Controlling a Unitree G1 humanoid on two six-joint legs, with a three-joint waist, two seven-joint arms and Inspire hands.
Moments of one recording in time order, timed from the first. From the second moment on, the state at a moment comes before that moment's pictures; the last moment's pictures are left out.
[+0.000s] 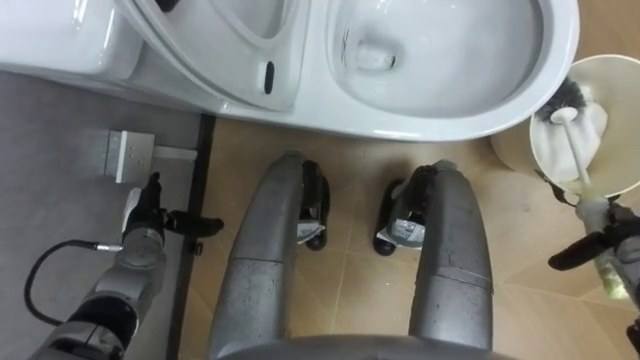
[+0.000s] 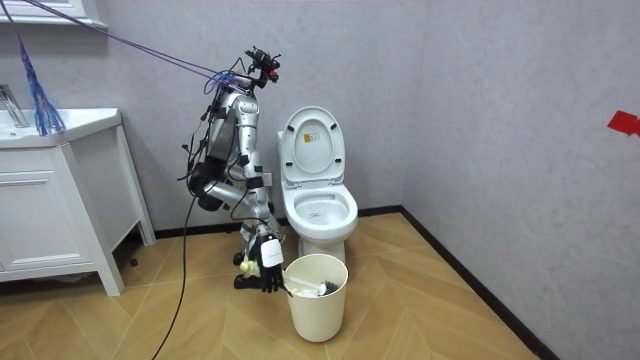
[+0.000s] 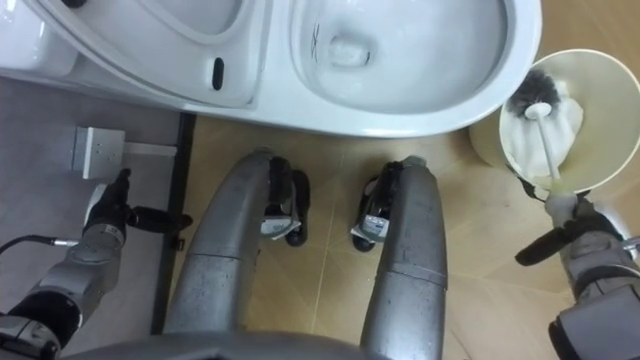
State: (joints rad) left arm -0.10 0.38 -0.30 0.87 -0.24 0.04 0.27; right arm -0.32 -0.64 0.46 1.38 0.11 0.07 -0.11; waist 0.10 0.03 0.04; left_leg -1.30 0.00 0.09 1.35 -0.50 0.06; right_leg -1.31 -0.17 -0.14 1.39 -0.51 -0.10
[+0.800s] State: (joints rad) left arm -0.07 0.38 -0.30 0.82 -0.30 0.06 0.24; right arm -0.29 -0.62 0.42 1.40 0.17 0.11 -0.13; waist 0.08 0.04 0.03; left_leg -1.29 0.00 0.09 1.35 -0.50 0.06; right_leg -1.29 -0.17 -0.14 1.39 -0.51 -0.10
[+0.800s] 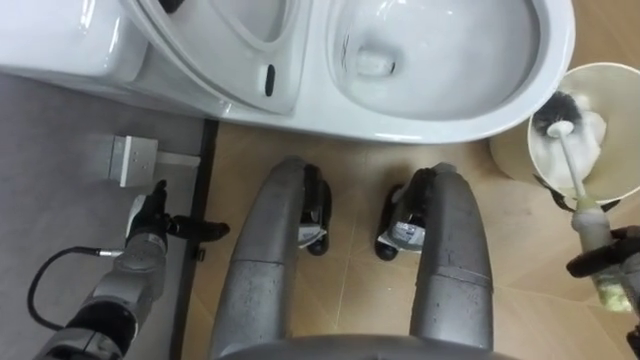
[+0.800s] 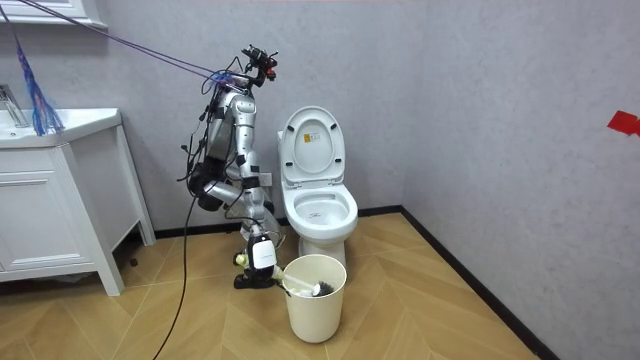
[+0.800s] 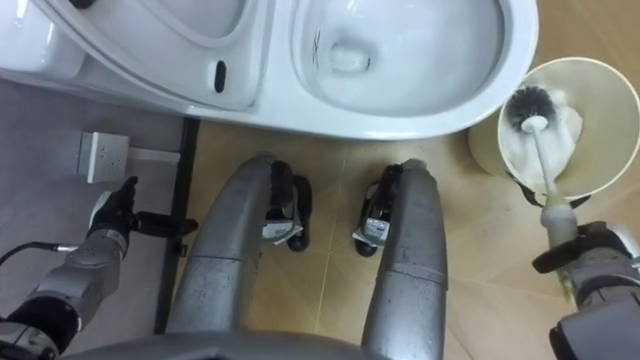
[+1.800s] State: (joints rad) left arm 0.02 0.38 -0.29 0.76 -0.32 0.00 0.28; right arm -0.23 -0.48 0.24 1.36 0.80 0.12 -0.13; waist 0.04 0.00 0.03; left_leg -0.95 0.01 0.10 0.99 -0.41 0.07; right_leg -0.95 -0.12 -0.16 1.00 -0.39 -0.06
